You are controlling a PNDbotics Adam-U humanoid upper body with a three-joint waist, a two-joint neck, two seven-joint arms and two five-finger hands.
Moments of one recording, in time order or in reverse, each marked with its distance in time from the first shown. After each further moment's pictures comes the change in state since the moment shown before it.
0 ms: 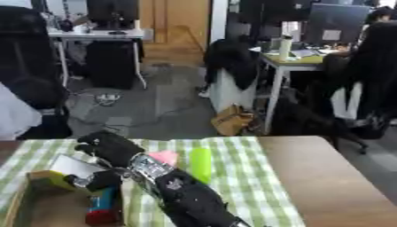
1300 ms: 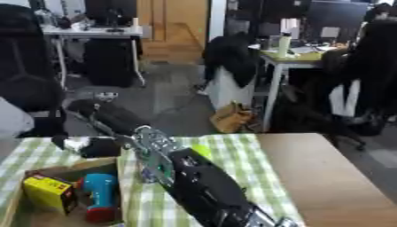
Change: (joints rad) left arm 0.005 0.008 0.002 0.000 -0.013 0.010 0.009; right arm 0.016 -0.144 0.036 -0.457 -0.483 0.181 0.100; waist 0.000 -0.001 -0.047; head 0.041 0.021
